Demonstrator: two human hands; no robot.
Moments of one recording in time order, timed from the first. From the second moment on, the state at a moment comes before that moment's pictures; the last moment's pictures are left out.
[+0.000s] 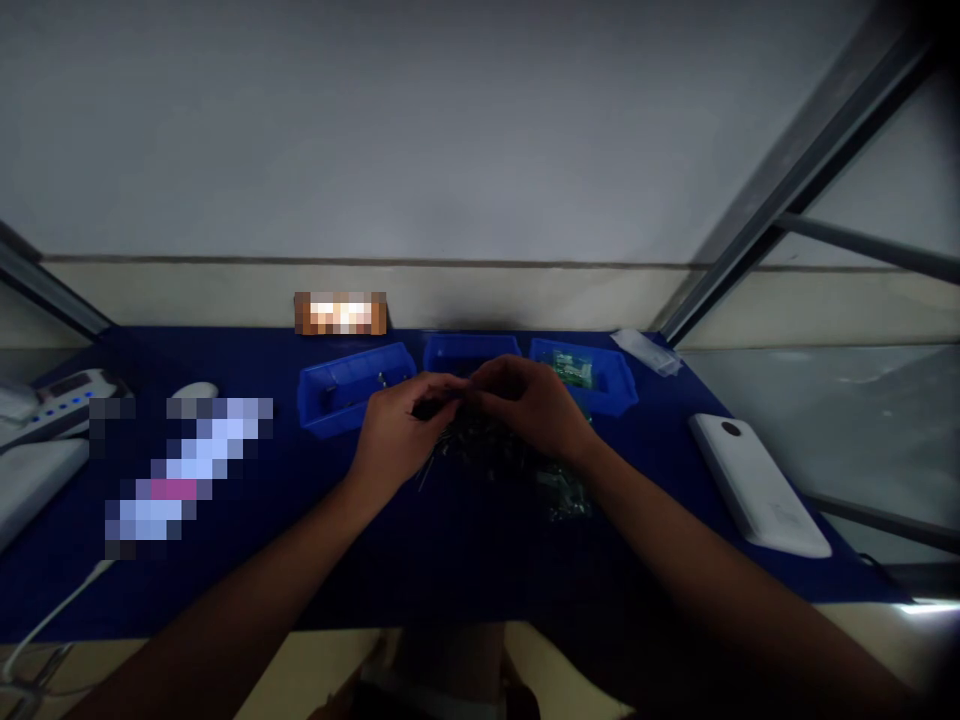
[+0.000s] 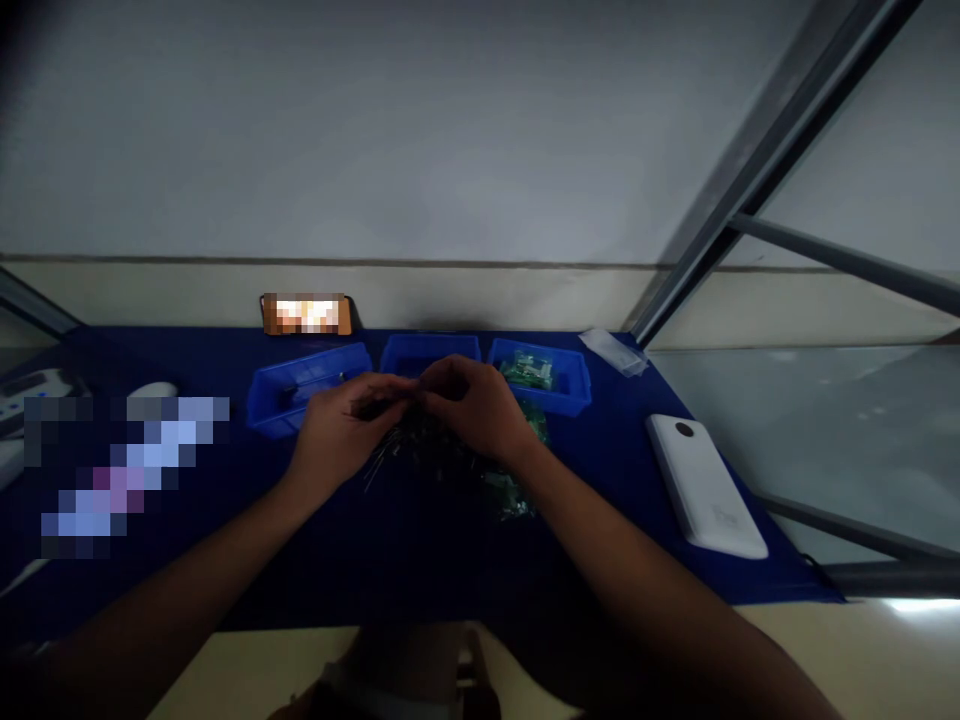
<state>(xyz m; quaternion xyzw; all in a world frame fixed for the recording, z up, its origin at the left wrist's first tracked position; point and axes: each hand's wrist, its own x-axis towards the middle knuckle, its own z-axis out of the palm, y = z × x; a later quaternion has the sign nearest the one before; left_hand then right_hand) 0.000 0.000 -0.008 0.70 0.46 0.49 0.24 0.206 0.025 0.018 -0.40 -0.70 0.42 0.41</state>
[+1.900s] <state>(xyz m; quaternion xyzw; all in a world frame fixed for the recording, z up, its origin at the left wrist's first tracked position) 0.002 -0.004 0.000 0.68 0.48 0.47 0.28 0.202 0.018 0.020 -0.40 -0.76 0.31 0.40</state>
